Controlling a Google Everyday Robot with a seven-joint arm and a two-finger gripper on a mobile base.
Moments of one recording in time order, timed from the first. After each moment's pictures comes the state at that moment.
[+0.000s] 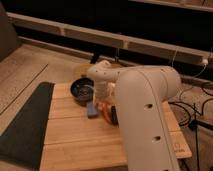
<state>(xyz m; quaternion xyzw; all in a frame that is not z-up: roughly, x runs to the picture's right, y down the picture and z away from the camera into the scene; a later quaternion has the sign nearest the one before) 0.004 0.096 0.907 -0.26 0.27 0.62 0.69</state>
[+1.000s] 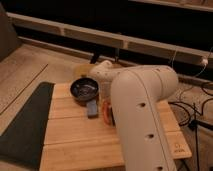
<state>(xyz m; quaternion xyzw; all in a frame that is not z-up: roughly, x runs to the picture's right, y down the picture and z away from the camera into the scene) 0.014 0.088 0.926 -0.23 0.28 0.58 0.73</state>
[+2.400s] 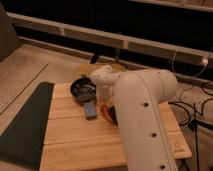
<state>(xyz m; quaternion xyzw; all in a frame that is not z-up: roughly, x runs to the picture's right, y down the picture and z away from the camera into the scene) 0.003 0.101 0.927 -0.26 0.25 0.60 0.71</state>
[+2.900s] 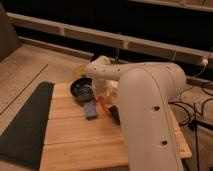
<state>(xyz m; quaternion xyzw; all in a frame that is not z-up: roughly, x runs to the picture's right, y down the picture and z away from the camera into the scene) -0.043 0.027 0.875 -0.22 0.17 0.60 0.75</state>
